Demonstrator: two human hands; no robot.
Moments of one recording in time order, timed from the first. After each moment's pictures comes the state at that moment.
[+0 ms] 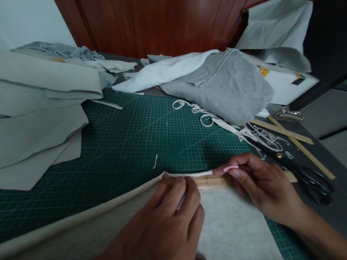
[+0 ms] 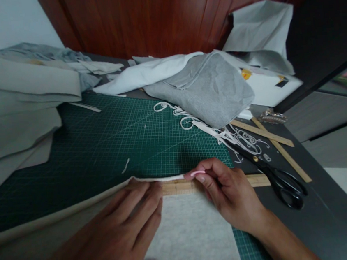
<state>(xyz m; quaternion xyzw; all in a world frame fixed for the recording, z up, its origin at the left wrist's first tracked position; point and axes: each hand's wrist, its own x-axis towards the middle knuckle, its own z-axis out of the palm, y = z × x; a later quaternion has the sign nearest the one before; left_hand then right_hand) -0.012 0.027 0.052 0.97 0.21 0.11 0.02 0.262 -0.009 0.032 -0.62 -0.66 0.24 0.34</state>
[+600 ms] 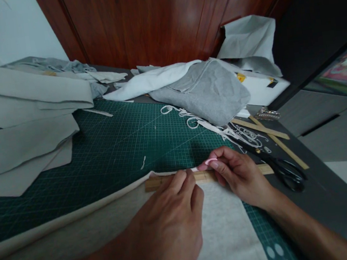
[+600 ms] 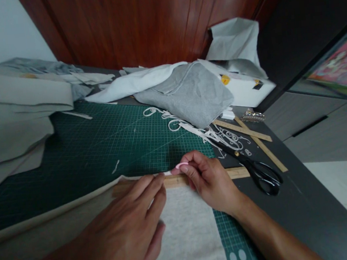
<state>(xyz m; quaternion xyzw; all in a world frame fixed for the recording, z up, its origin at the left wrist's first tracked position) 0.027 0.021 0.059 0.97 0.24 0.10 0.04 0.262 0.002 0.027 -0.60 -0.62 0.32 0.39</state>
